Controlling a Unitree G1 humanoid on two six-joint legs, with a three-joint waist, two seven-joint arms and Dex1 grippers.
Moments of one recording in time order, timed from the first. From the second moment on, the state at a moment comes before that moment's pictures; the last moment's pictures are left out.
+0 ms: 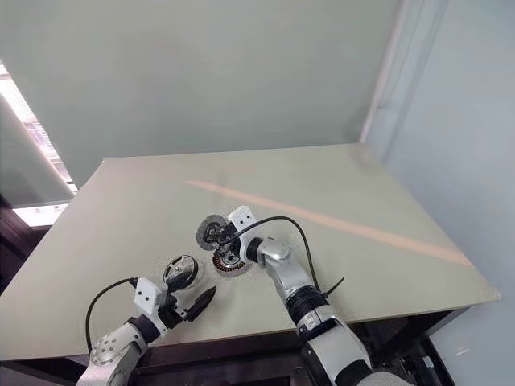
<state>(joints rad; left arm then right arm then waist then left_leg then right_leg) 0.22 0.30 0.02 0.01 -0.31 -0.06 -0.66 -0.60 0.14 0.24 0.66 0.12 -0.02 0.57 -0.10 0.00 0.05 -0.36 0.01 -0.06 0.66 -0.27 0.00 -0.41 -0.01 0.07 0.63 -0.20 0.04</state>
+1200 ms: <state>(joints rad) 0.17 0.30 0.01 0.04 -0.31 -0.02 -0.71 -0.24 -0.21 0.13 0.21 0.13 0.28 0.53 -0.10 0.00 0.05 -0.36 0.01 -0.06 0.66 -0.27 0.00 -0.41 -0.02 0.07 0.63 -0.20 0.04</state>
